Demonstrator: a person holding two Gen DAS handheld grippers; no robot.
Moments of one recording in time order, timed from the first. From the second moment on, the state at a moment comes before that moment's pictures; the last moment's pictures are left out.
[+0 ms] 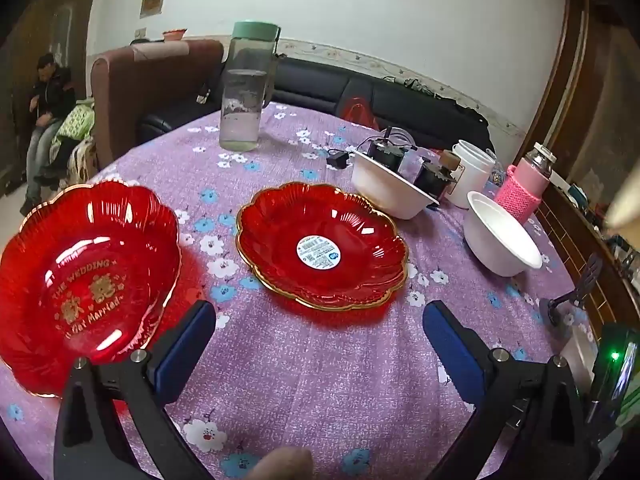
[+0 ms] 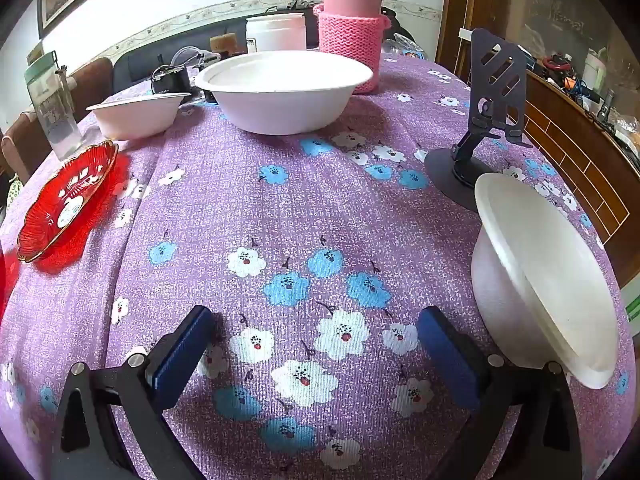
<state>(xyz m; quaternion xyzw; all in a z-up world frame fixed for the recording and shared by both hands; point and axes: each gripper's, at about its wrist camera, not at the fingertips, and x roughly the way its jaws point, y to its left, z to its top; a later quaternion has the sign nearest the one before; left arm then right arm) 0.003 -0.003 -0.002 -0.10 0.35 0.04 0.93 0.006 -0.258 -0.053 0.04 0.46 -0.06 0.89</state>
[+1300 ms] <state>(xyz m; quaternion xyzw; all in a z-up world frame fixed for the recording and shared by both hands) -0.001 -0.018 -0.008 -0.08 0.34 0.03 0.94 0.006 -0.258 -0.053 0.04 0.46 -0.06 0.89</state>
